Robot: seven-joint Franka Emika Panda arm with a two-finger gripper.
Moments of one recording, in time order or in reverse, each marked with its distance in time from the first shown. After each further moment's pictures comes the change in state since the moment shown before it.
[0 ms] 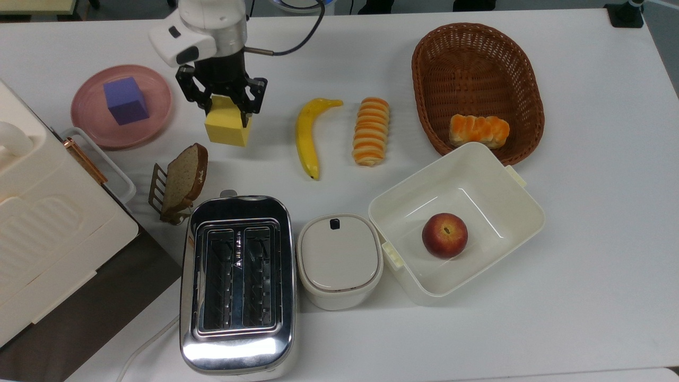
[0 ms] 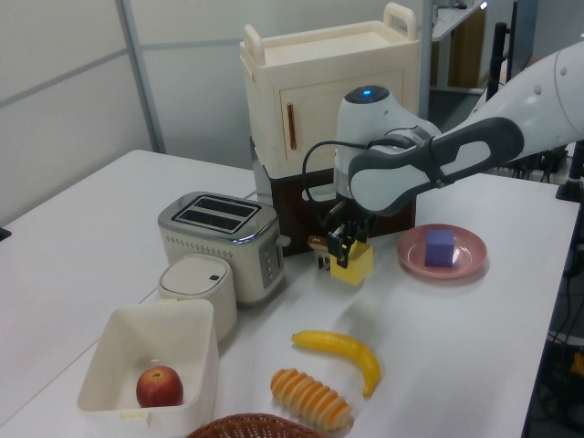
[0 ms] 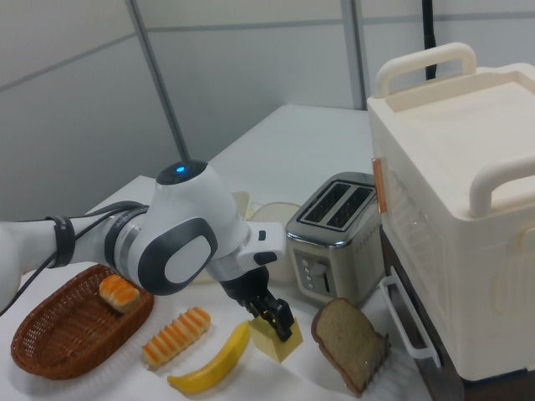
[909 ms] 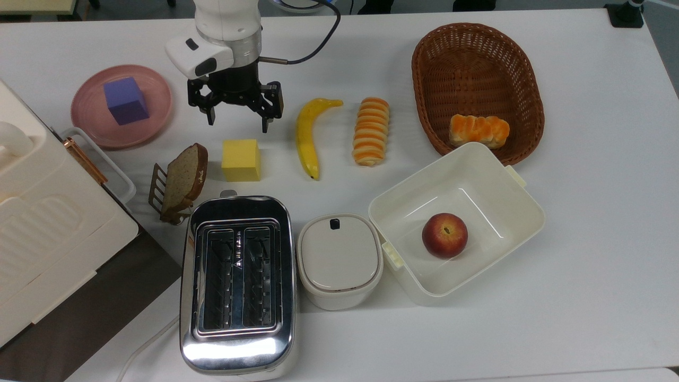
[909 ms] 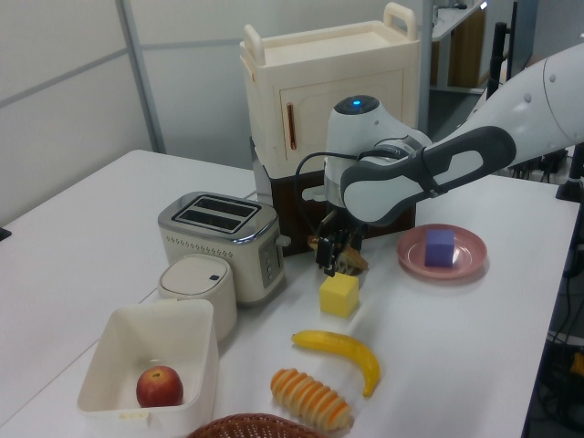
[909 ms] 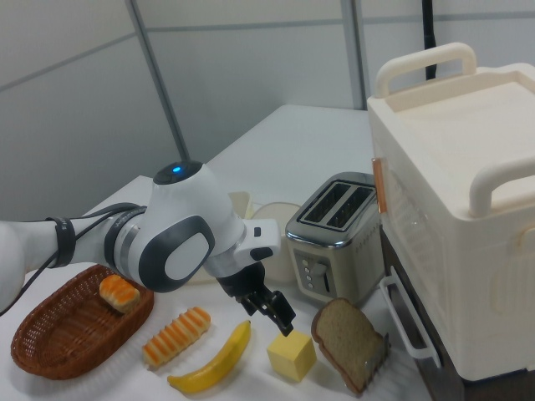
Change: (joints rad) arm -0.003 0.022 0.034 0.007 -0.013 0.023 -0.001
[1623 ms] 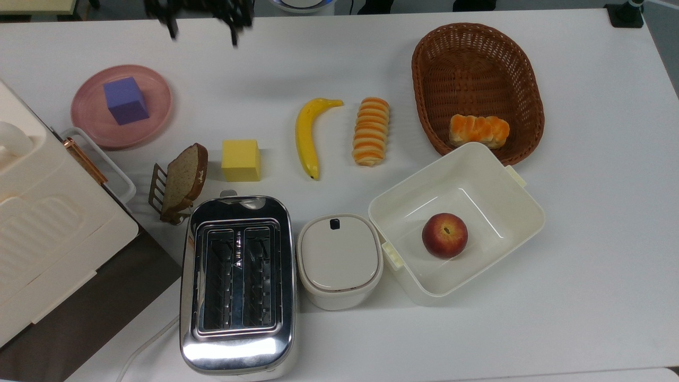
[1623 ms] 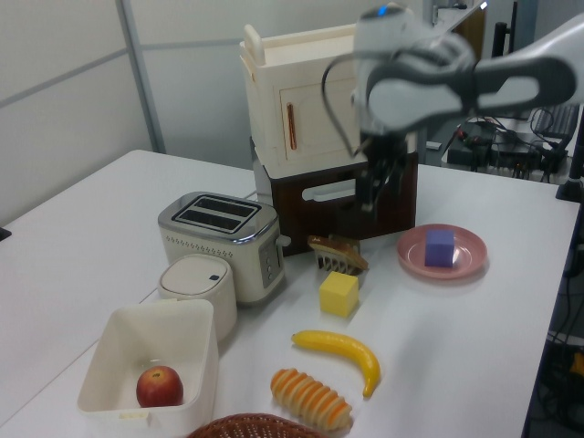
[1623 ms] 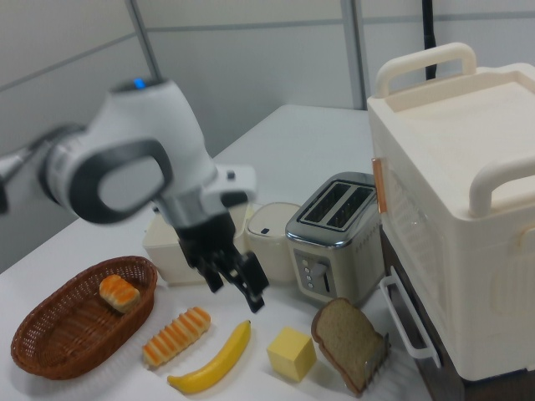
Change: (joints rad) arm -0.062 -0.194 -0.003 0.181 -0.004 -0.493 -0.139
